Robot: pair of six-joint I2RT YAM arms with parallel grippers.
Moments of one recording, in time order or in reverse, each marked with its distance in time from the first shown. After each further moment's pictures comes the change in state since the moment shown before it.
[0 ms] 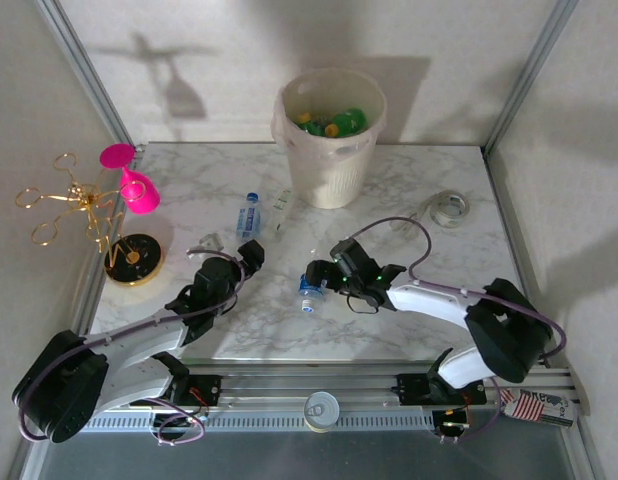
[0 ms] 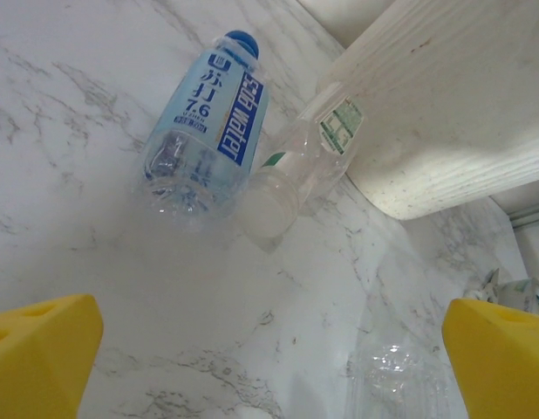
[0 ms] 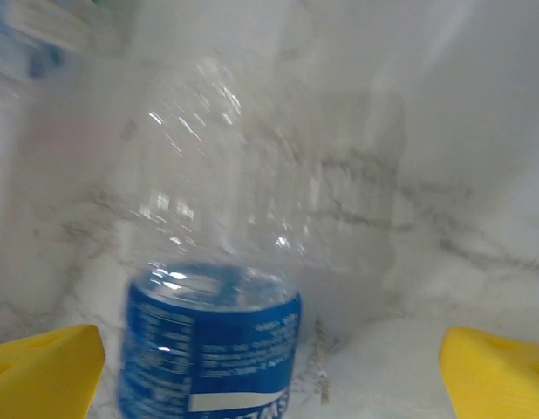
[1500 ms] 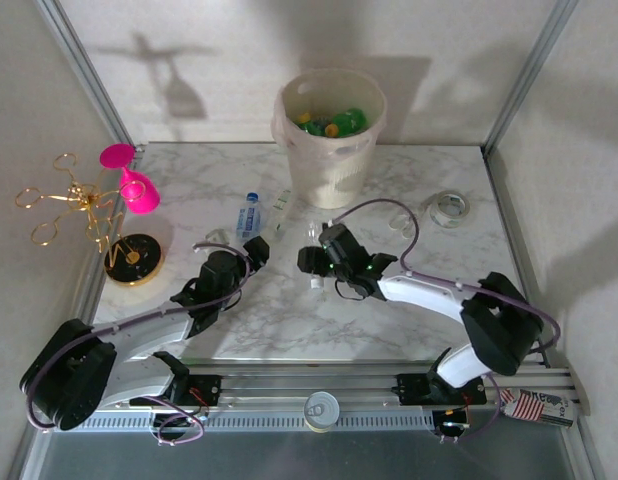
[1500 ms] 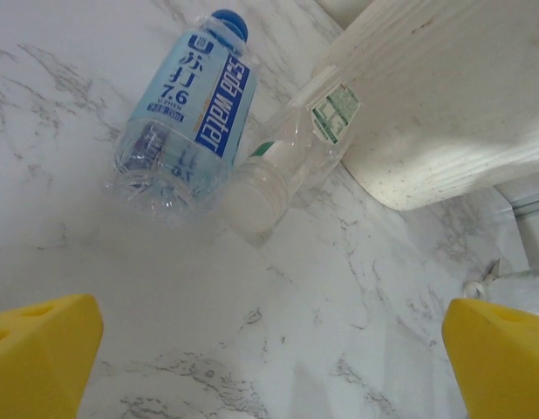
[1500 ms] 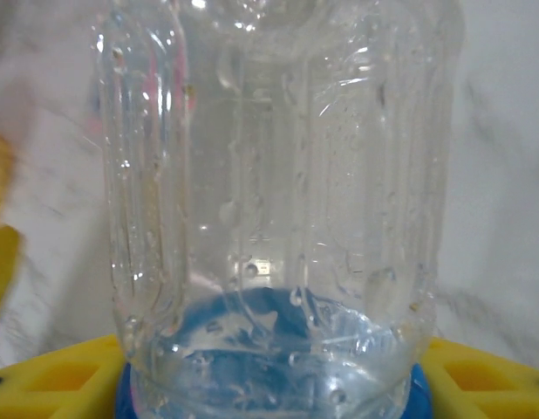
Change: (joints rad) left arm 0.002 0.053 0.058 -0.019 0.023 -0.003; right arm 0.021 0.011 0.169 0.043 0.087 -0.199
